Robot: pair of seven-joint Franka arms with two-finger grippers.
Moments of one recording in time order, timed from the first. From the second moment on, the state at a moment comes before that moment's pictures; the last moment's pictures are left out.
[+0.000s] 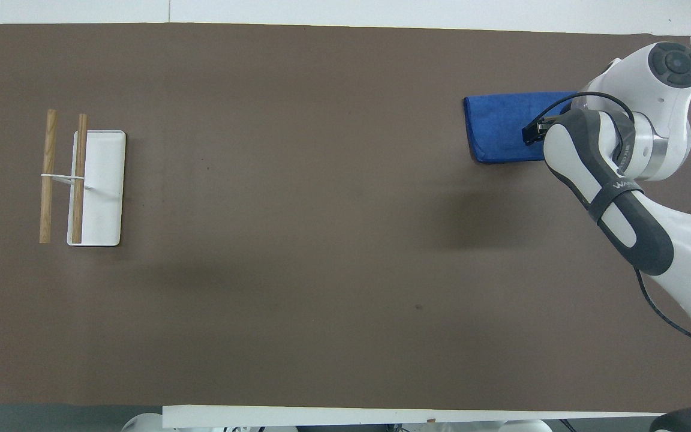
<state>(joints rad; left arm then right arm) -0.02 -0.03 0.01 -1.59 0.00 1.42 0.02 -0.06 0.51 0.01 -1.72 -0.02 2.23 -0.11</state>
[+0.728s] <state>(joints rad) -0.02 -0.03 0.01 -1.59 0.00 1.42 0.02 -0.05 0.50 0.01 -1.76 -0.02 2.28 -0.11</state>
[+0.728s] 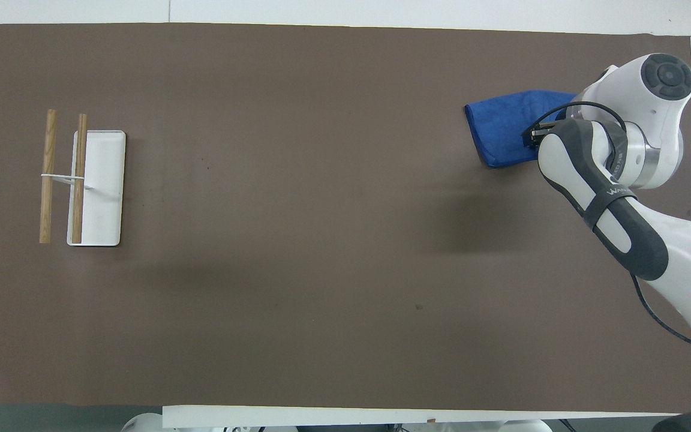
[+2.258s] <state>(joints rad) -0.24 -0.13 -0.01 -1.91 -0.27 1.92 -1.12 0.28 0.33 0.12 -1.56 0.78 1.93 0.80</state>
